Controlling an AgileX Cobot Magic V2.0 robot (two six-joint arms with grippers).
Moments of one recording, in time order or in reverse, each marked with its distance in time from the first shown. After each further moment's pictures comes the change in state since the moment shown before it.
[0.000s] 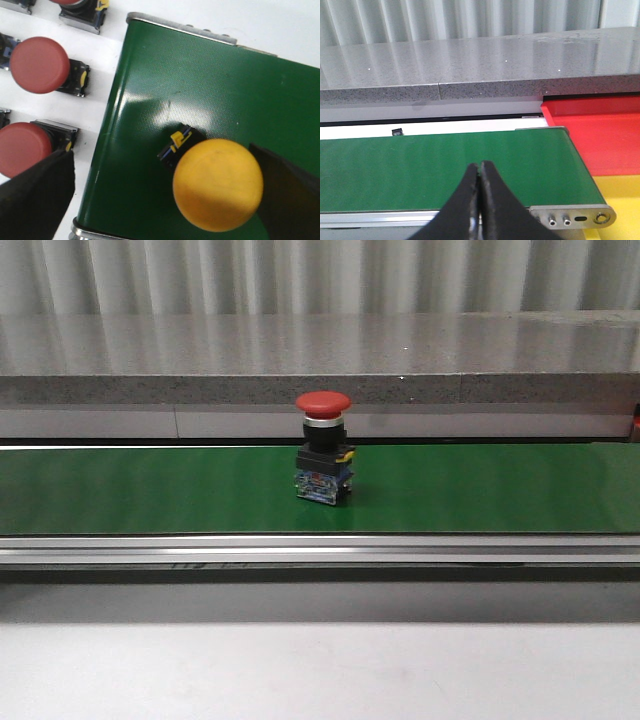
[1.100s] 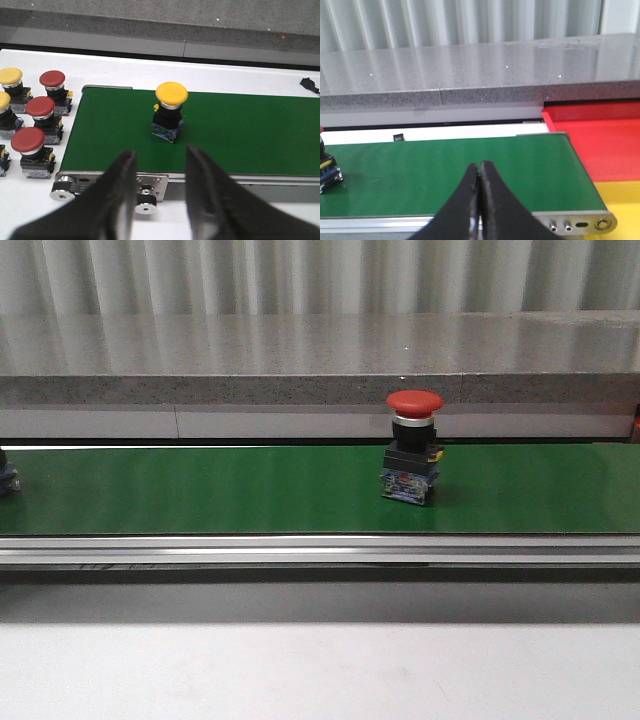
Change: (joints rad) left arm -0.178 -1.194 0.686 -0.007 -0.252 0.024; right arm 0.000 0.000 -0.005 0.000 -0.007 0.000
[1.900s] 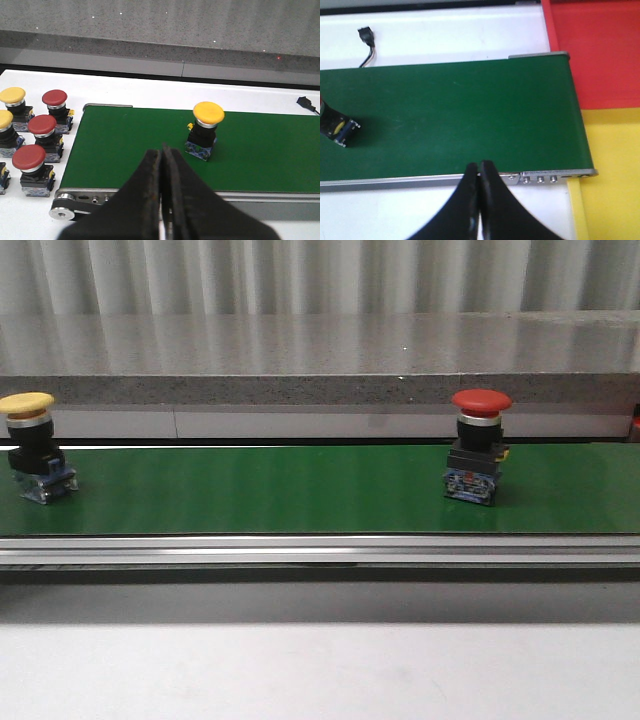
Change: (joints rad) left arm 0.000 -0.023 0.017 0.001 -0.054 0.000; right arm 0.000 0.843 -0.740 0.010 0.618 0.006
